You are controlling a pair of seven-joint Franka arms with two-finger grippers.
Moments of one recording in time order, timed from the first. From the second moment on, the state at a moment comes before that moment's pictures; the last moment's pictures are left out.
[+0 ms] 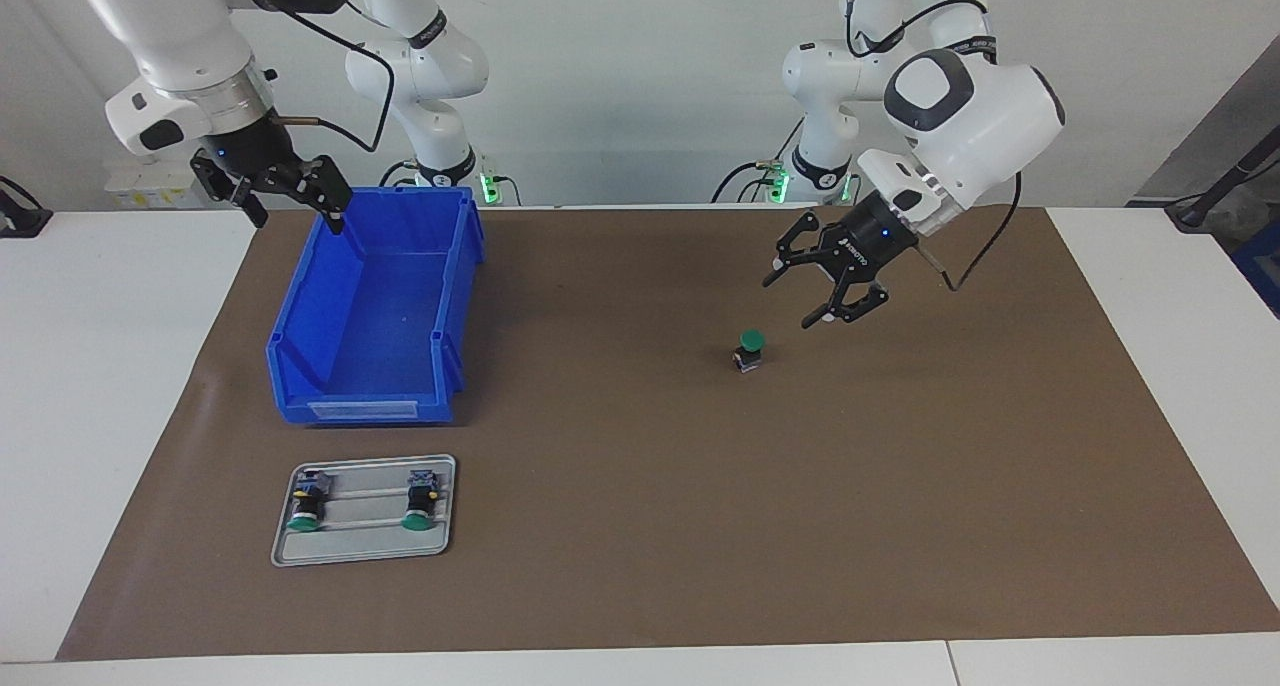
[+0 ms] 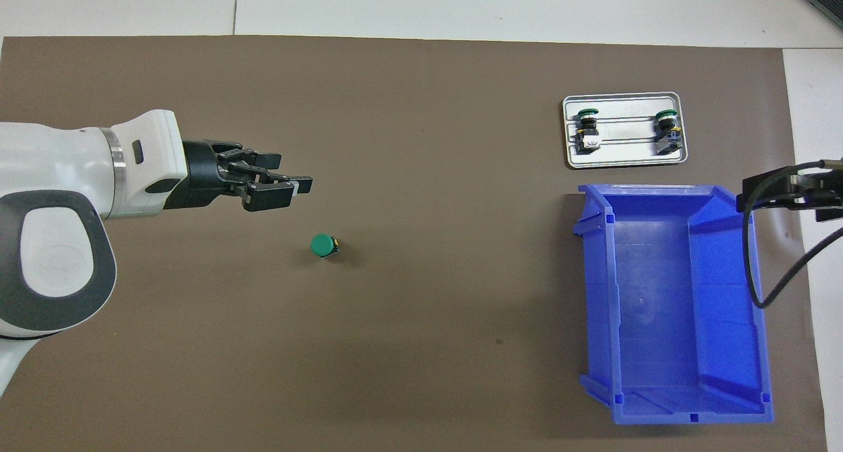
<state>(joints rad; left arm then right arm) -0.08 -0.07 -0.17 -1.97 -0.75 2.15 0.64 0.05 -0.04 -0.07 -1.60 -0.02 1.52 0.12</state>
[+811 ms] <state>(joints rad) -0.08 -0.15 -0.16 -1.88 -0.21 1.81 -0.07 0.05 -0.04 -0.07 -1.60 -0.02 1.52 0.12</state>
